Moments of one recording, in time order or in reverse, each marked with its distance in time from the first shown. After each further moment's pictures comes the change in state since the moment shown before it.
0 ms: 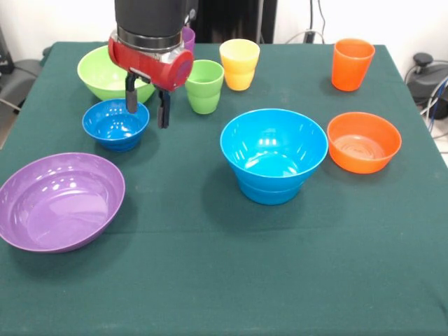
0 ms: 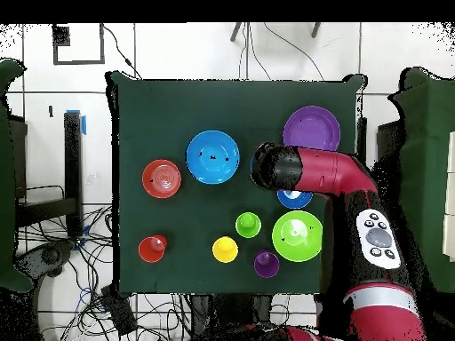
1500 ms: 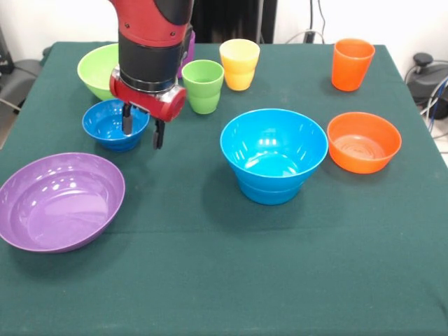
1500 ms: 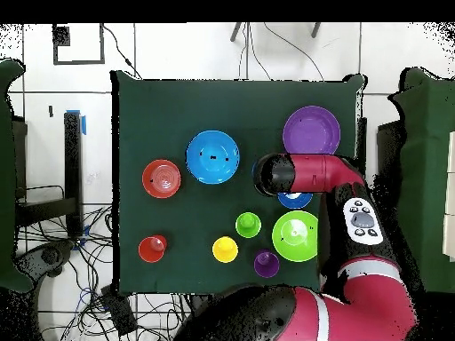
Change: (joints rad) arm 0.000 0.137 -0.008 -0.074 -0.155 0.022 0.000
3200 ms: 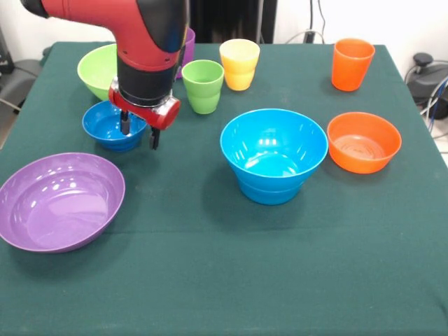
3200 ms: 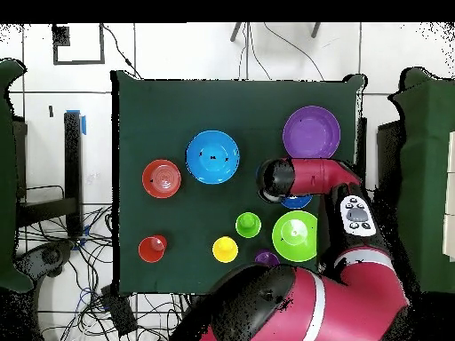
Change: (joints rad) arm 0.000 0.092 -0.026 -0.045 -0.024 0.072 0.000
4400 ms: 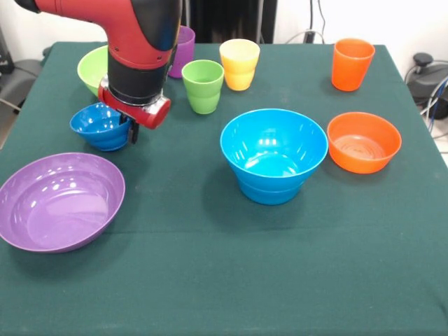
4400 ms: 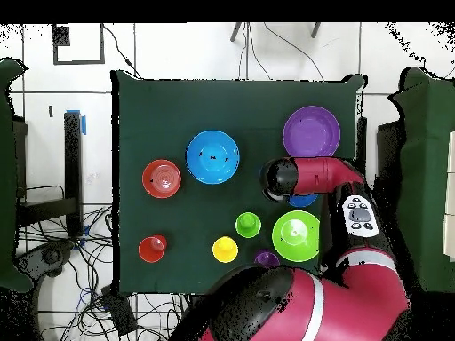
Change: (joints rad) arm 0.003 -0.009 -0.017 -0.019 -0.024 0.000 0.000
